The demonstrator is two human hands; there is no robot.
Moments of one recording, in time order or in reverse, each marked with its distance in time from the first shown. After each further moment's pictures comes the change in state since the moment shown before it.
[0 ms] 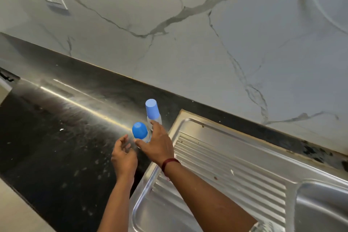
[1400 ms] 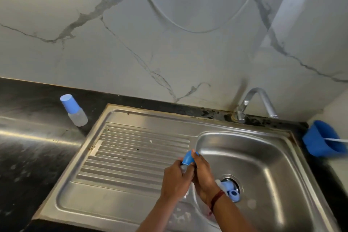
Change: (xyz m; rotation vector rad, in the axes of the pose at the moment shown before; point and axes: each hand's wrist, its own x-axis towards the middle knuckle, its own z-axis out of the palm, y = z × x) left_hand -0.369 -0.005 0.126 0.406 -0.930 0.315; right_hand -0.294 0.172 -0.231 1.030 0.460 0.635
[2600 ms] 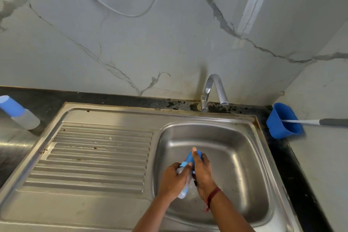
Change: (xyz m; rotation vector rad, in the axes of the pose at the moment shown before) left_hand -0.003 0.033 0.133 -0.102 -0.187 -0.198; right_hand 0.019 -0.018 -0.144 -0.127 0.257 -0.042
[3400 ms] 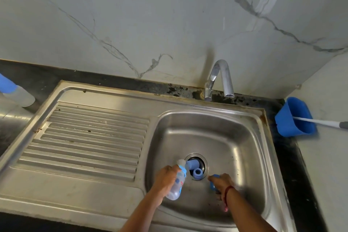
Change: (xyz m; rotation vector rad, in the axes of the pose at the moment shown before) left_hand 0.017 -0.023 0.019 -0.088 -0.067 -0.492; right_hand 0.094 0.084 -0.121 -0.647 0.150 0.431
